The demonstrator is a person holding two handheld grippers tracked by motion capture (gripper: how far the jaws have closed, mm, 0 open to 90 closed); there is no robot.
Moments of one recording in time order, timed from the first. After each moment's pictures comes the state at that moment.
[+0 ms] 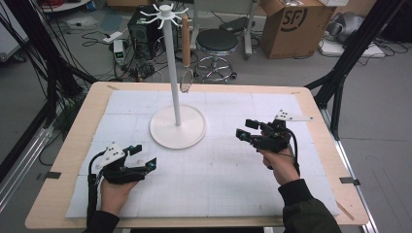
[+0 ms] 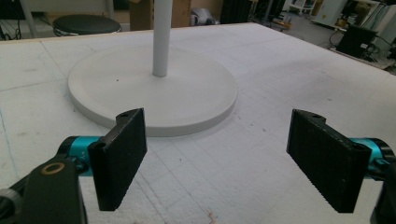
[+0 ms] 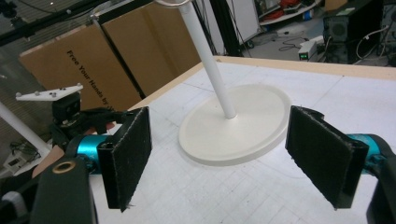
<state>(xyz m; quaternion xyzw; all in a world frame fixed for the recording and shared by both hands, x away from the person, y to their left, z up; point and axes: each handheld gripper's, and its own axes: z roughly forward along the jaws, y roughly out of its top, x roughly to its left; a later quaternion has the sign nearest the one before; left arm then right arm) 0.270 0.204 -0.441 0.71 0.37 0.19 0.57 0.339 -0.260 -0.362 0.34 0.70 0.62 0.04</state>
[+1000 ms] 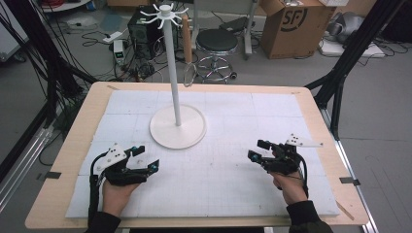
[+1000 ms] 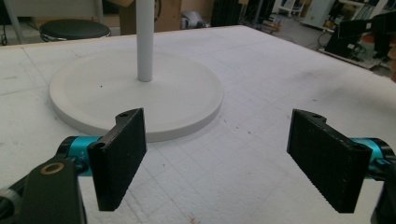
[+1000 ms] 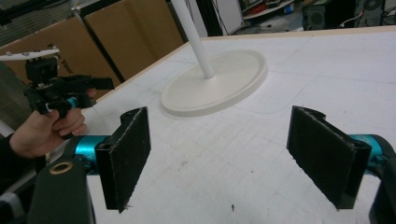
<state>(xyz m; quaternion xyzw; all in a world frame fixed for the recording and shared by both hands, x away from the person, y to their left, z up) 0.267 0.199 -0.441 0.70 0.36 0.17 0.59 0.301 -0.299 -0.417 0.37 0.70 0.61 0.06</state>
